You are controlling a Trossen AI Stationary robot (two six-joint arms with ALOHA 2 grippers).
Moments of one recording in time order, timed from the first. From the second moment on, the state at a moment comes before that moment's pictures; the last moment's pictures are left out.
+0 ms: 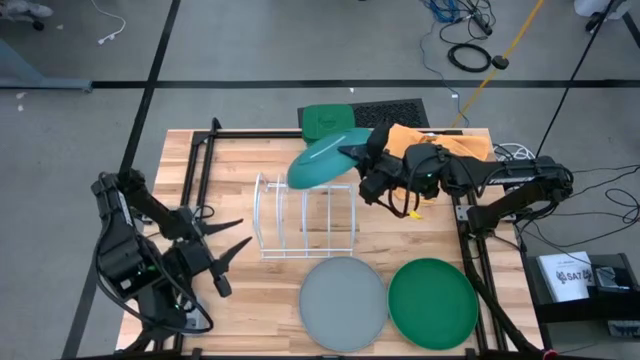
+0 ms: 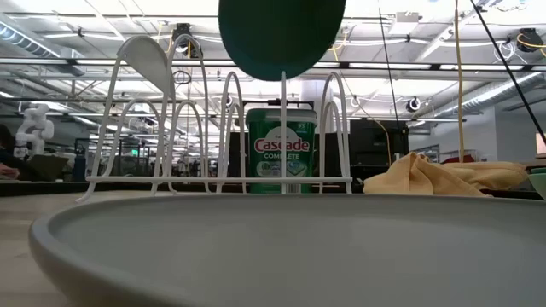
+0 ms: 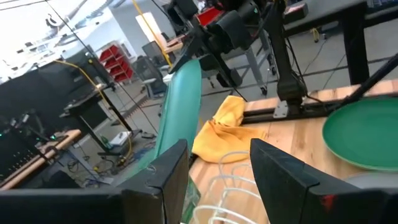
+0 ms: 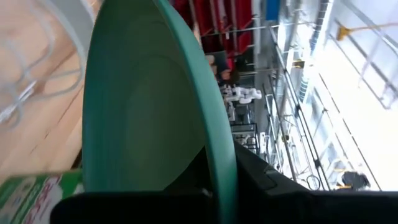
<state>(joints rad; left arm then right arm) -0.96 1.50 1.78 -1.44 -1.42 -0.76 0.07 1.35 1.41 -0.17 0.54 -1.35</state>
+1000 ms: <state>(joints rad) -0.92 1.50 1.70 -1.46 -1.39 -0.86 0.01 1.12 1.44 -0.45 -0.12 -1.14</state>
